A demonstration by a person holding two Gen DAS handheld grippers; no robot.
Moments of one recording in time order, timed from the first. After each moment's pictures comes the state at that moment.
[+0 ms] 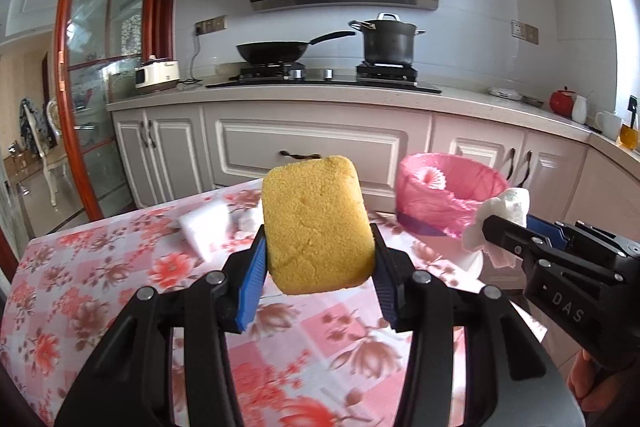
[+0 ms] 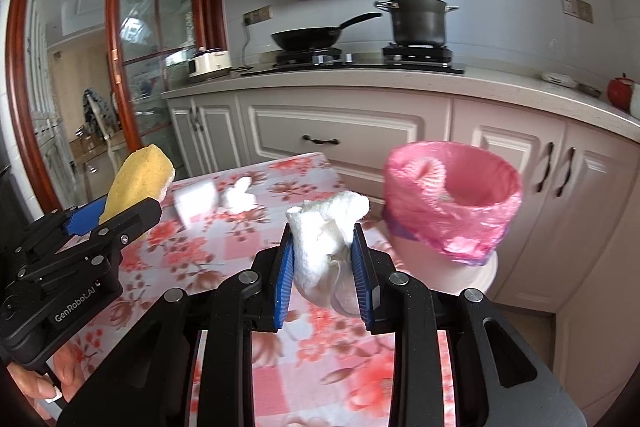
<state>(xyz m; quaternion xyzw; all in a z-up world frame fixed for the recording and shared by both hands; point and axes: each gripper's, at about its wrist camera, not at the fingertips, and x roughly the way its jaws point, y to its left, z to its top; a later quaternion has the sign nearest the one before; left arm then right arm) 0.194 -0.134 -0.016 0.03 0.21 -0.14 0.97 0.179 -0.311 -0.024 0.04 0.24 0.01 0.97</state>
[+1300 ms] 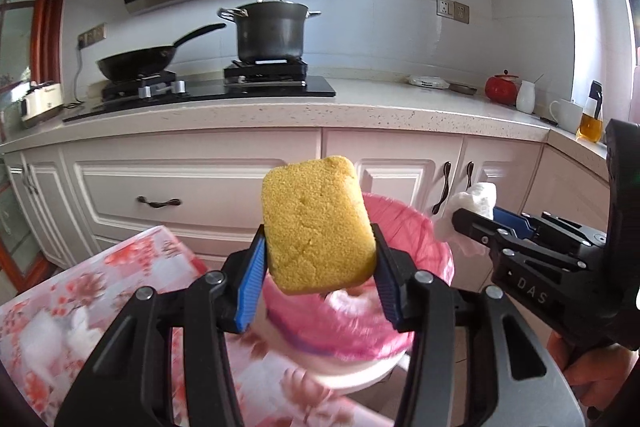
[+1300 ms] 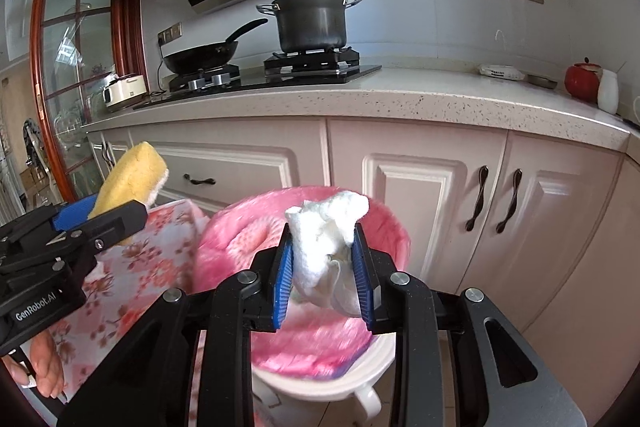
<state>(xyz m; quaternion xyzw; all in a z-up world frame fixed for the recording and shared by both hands) 0.367 -0.349 -0.011 0.06 0.22 -0.30 0.93 0.312 -0.514 -0.028 0.06 0.23 -0.09 0.97</state>
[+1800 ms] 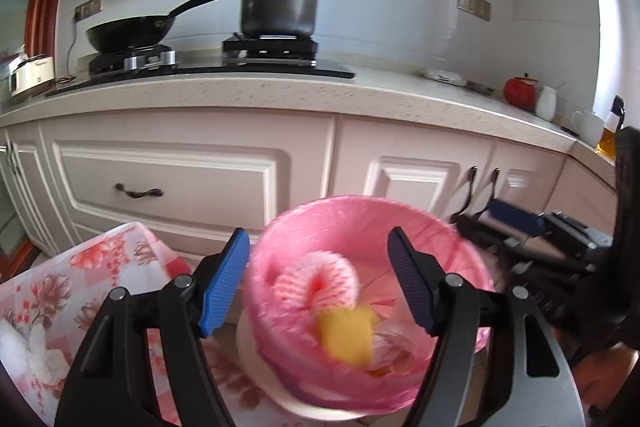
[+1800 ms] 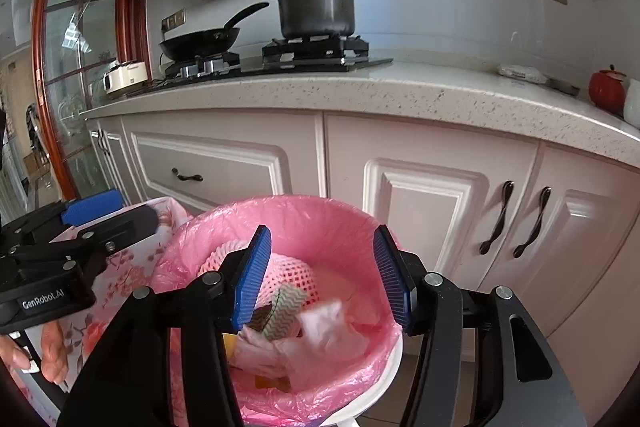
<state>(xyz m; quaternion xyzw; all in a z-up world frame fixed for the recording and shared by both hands) 0.439 -0.364 -0.042 0.03 0.24 -0.29 0.92 0.364 -0.535 -0.044 0.04 0.24 -0.07 0.97</state>
